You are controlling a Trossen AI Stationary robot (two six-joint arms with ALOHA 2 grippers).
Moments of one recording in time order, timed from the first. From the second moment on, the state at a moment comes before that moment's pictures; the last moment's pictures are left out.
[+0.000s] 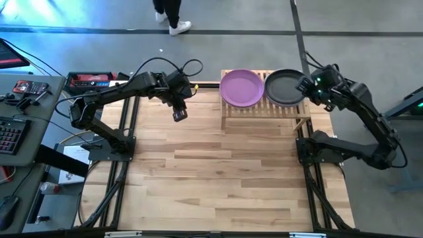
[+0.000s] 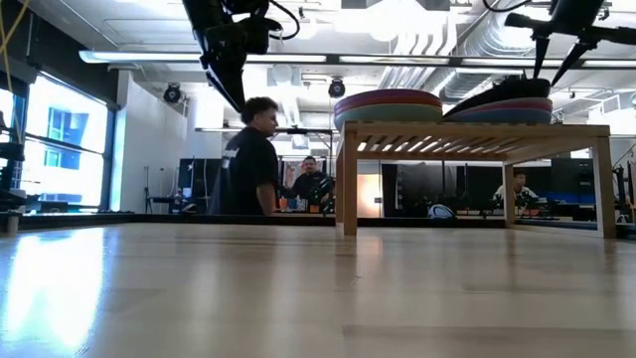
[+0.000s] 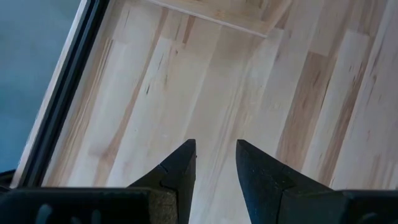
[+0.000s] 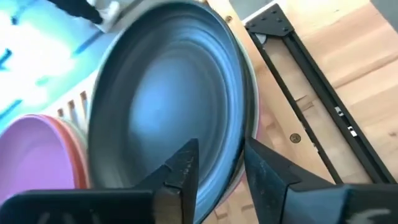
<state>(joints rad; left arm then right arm) 0.43 1.48 1.40 -1.05 -0.01 0.12 -0.86 0.85 1.21 -1.33 0.26 1.15</state>
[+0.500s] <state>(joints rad) 0.43 1.48 1.40 -1.04 -0.01 0.05 -0.86 0.87 1.21 -1.06 0.25 0.93</state>
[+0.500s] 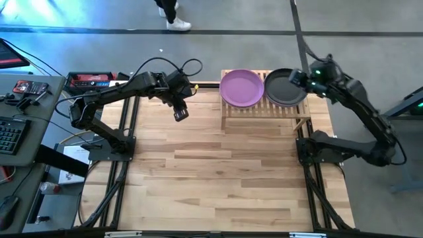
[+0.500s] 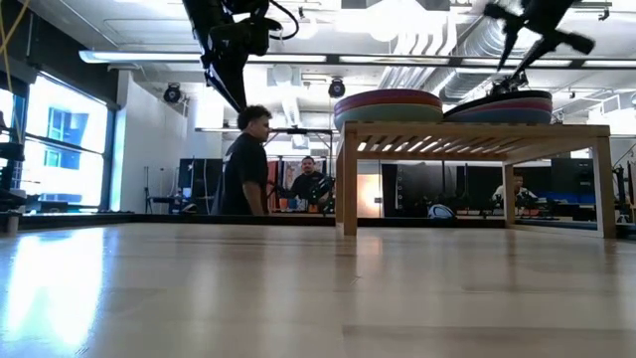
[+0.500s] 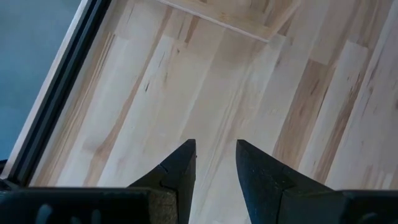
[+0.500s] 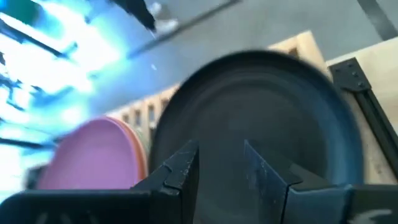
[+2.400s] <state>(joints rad) 0.42 1.48 1.40 -0.97 0.02 -0.13 -0.55 1.09 1.44 -0.94 0.14 0.61</state>
